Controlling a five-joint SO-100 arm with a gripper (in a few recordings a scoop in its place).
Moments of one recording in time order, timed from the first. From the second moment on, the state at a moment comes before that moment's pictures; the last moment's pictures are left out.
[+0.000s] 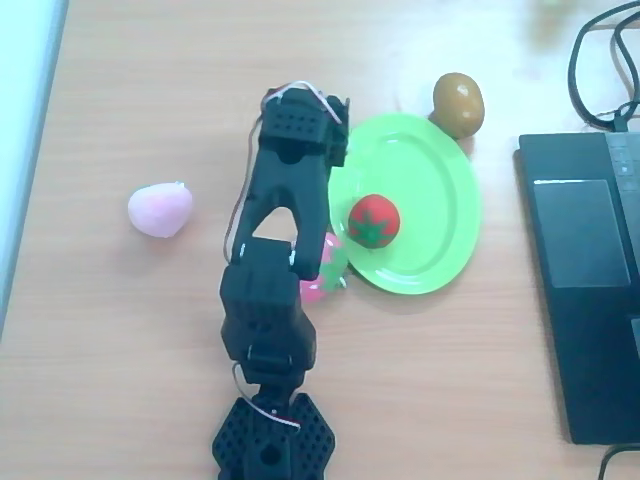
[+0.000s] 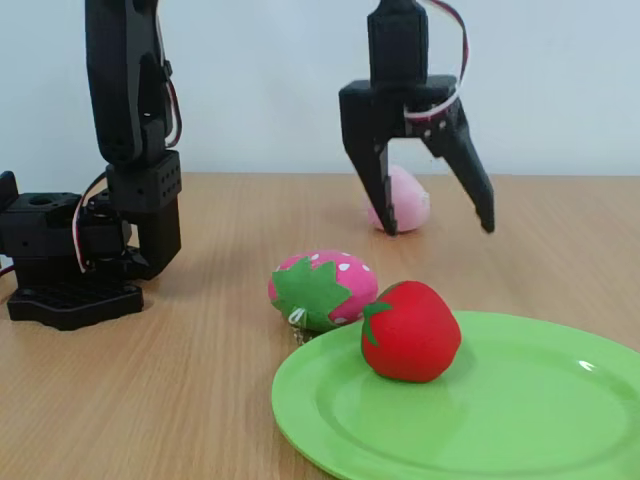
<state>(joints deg) 10.3 93.0 88.9 87.5 11.7</state>
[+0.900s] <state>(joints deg) -1.9 139.7 124.0 55.5 5.2</state>
